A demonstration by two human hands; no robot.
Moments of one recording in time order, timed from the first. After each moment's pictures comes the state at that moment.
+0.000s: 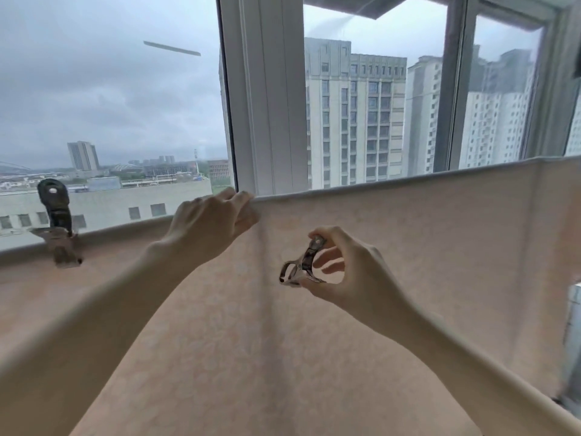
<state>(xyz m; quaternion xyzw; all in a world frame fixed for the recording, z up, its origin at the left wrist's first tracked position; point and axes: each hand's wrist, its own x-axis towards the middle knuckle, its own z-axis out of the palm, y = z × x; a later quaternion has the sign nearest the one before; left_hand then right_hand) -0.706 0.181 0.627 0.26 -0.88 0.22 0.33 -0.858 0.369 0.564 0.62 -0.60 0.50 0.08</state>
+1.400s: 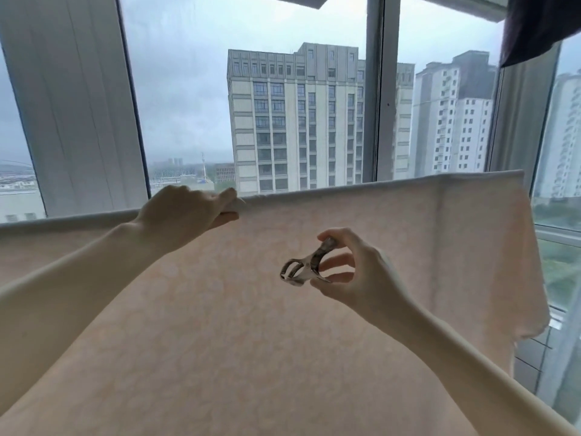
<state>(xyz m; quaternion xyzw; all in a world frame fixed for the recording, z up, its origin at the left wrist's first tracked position) -1.168 0.215 0.640 0.21 -0.85 0.37 0.30 -1.363 0.447 0.557 0.61 -0.57 0.55 0.01</state>
